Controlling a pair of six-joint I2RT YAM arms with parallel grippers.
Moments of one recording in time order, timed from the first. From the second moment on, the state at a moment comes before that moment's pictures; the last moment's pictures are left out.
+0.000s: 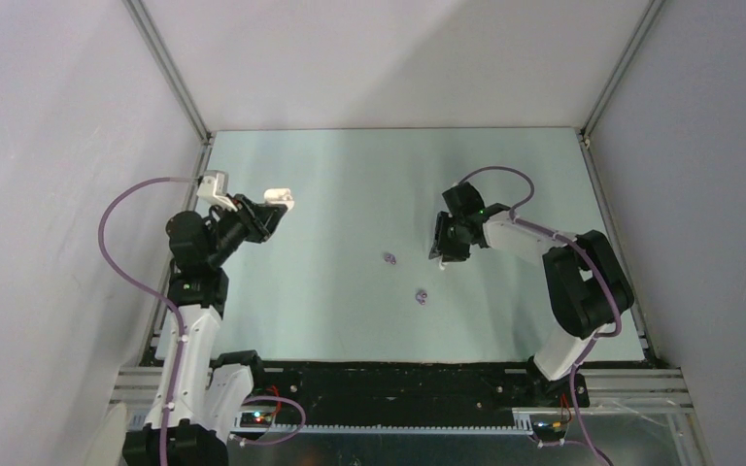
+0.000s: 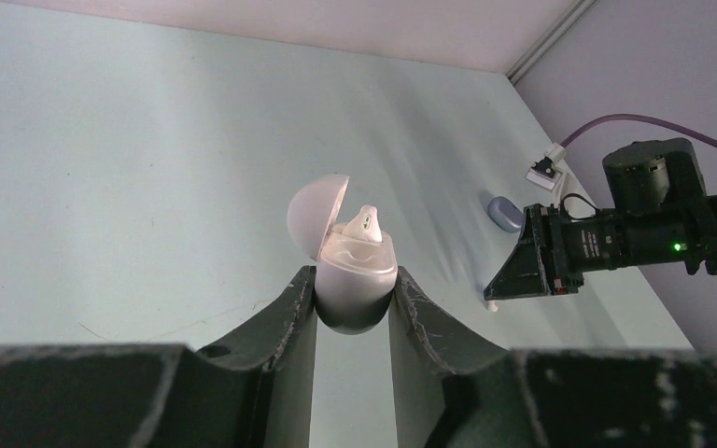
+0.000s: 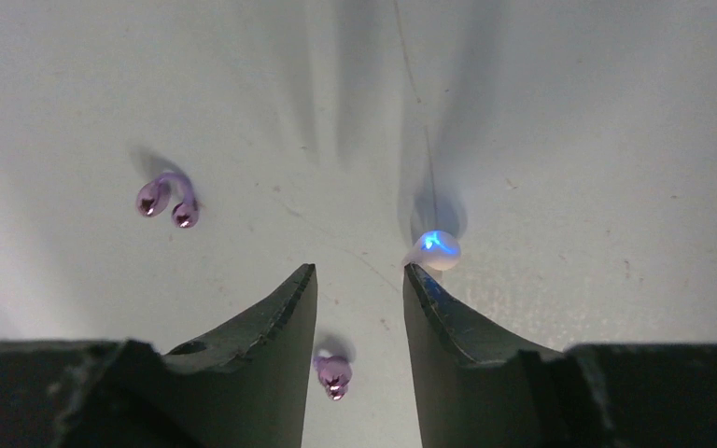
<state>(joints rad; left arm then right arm) 0.13 0.79 0.65 0.03 0.61 -0.39 0.47 1.70 1.06 -0.43 -0.09 0.63</state>
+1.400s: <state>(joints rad) 0.13 0.72 0.66 -0.03 0.66 -0.29 0.55 1.91 1.43 -1.00 -0.31 -1.81</state>
